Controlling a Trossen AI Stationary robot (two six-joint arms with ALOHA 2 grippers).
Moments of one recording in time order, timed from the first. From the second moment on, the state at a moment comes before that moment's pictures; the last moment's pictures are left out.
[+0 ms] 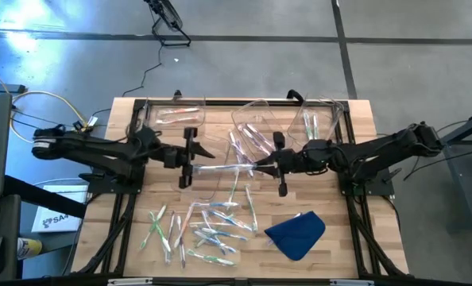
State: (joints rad) left arm 0.03 1.05 0.56 0.81 0.28 0.50; right arm 0.16 1.23 0.86 0.34 0.09 -0.08
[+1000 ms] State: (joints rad) left arm 0.01 1.23 0.60 1.07 0.42 0.52; right arm 0.16 1.23 0.86 0.31 0.11 -0.08
